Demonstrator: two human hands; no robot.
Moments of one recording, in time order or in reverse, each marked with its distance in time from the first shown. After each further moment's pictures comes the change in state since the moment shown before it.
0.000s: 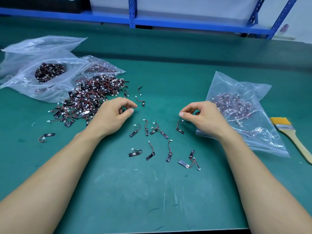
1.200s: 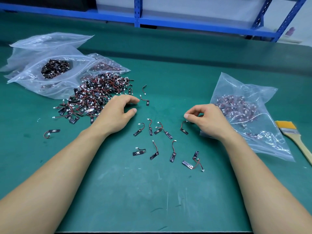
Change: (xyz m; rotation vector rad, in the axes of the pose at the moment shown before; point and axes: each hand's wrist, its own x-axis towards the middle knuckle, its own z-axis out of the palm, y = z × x) left_hand 0.002 -0.004 0.001 0.084 -0.012 -0.026; right_hand 0.005 0.008 0.005 -0.072 0.004 0.036
